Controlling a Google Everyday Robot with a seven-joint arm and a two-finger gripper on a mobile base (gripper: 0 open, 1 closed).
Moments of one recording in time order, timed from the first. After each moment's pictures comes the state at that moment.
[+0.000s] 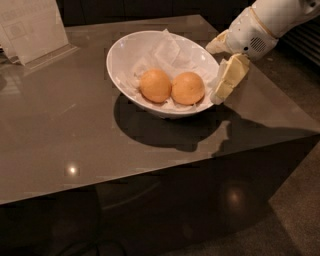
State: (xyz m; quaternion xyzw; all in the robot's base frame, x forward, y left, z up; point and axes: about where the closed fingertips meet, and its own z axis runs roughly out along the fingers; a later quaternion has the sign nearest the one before) arm 0.582 -0.123 0.938 -0.65 0.70 0.16 0.25
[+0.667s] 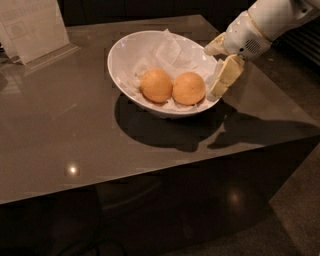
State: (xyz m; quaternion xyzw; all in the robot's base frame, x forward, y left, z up) arm 0.602 -0.122 0.926 -0.64 0.71 0.17 0.26
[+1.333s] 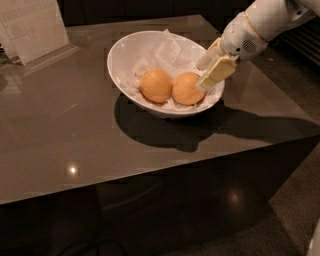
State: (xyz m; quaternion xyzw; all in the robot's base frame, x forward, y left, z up) arm 0.613 -0.120 0.922 -0.63 0.71 0.18 0.27
